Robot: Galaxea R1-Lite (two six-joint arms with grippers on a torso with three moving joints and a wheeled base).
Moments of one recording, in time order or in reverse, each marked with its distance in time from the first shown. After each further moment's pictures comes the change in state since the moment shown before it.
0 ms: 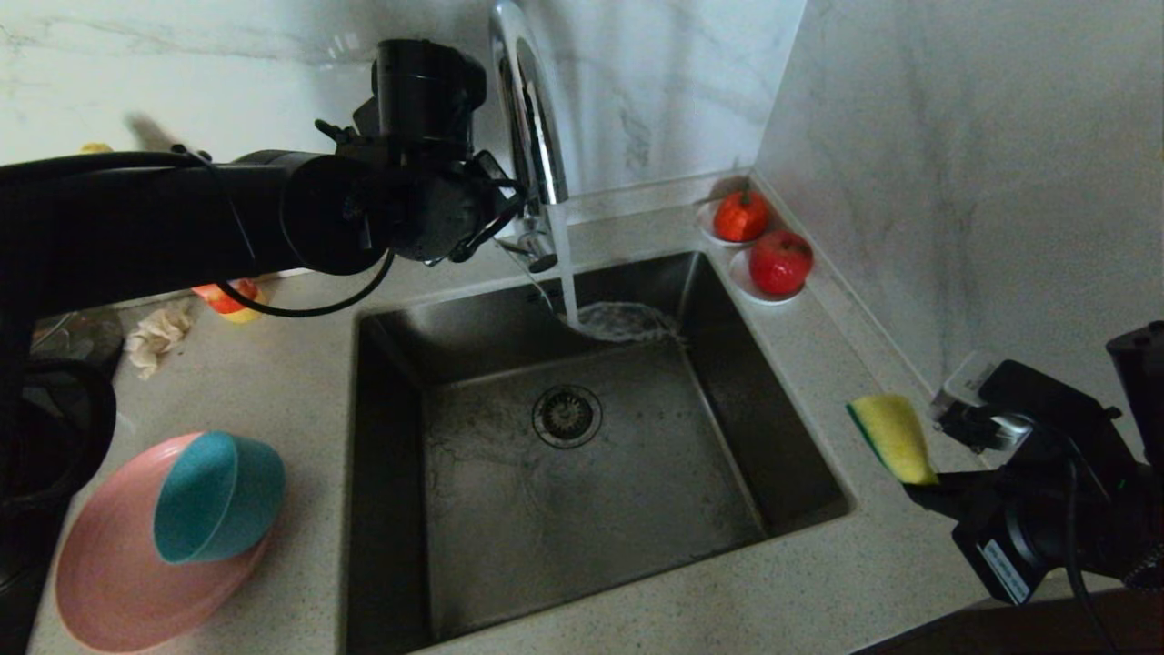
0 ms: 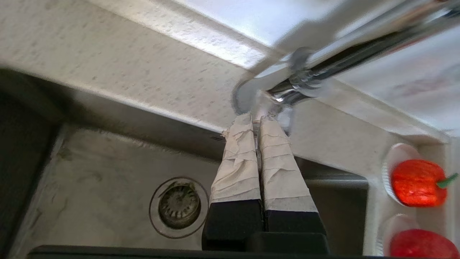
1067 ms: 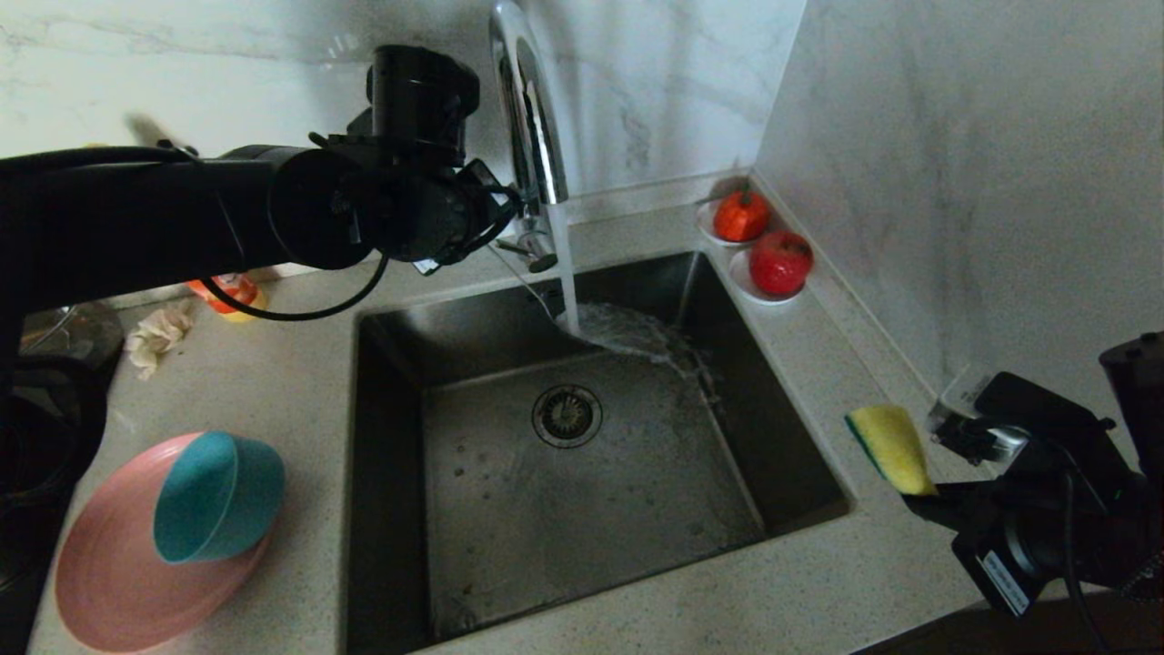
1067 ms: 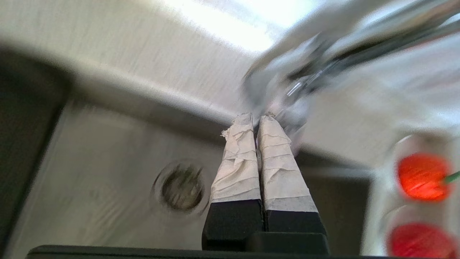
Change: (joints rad) left arm 0.019 -0.007 -0.005 0.043 -0.039 -0.047; right arm 0.000 0.001 0.020 -0.001 0.012 0.001
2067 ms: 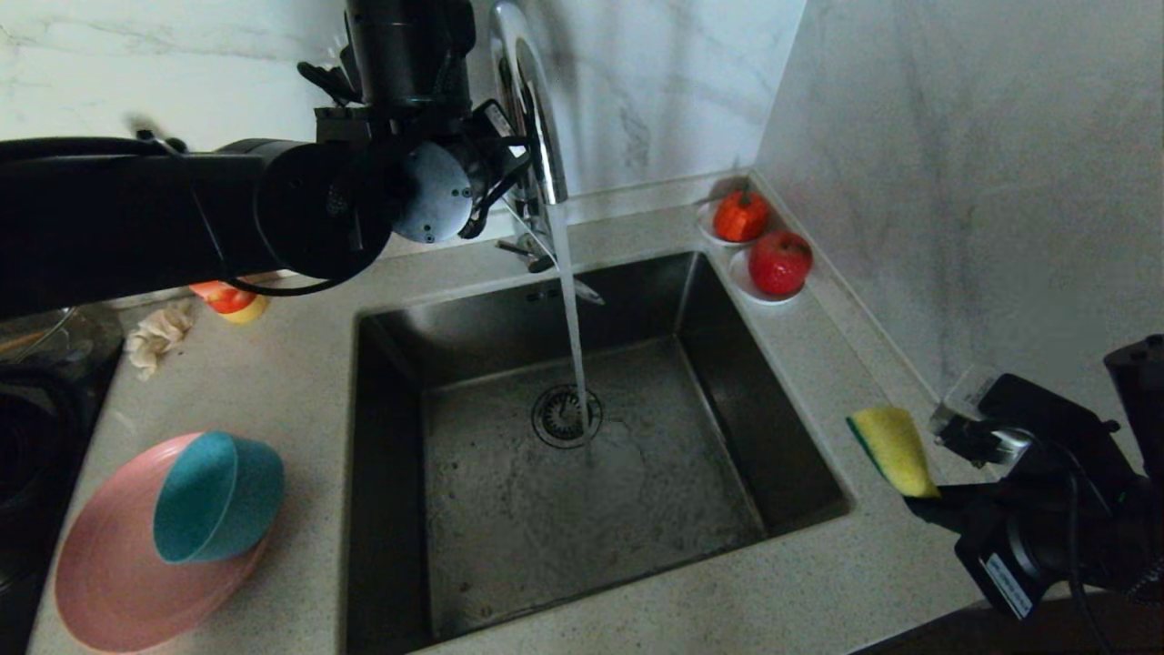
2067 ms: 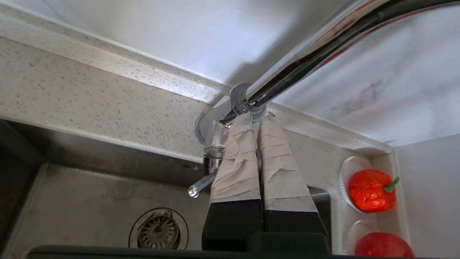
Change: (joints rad) left arm -0.079 -0.053 0.066 -0.251 0.099 0.190; right arm 0.000 -0.007 0.004 0.000 0.004 0.001
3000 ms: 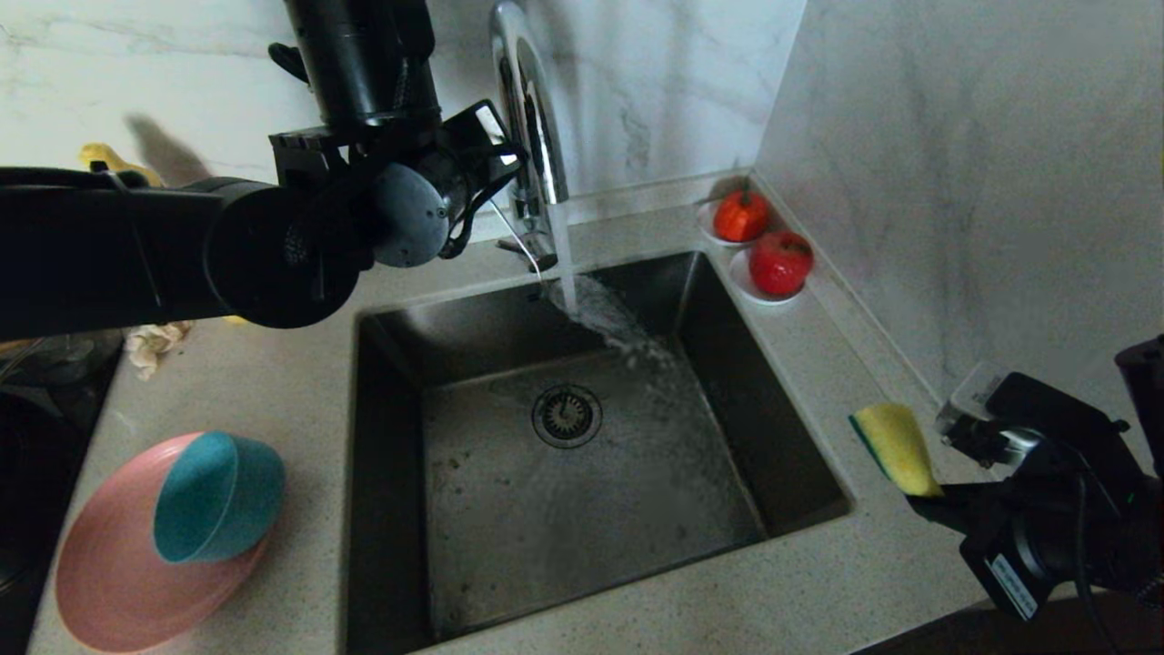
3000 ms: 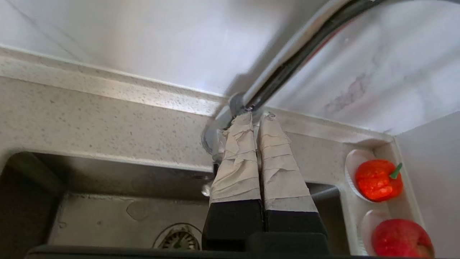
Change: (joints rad) left arm -0.023 -0.100 0.237 -0.249 -0.011 0.180; right arm 0.001 -0.011 0.002 0.000 0.001 -0.002
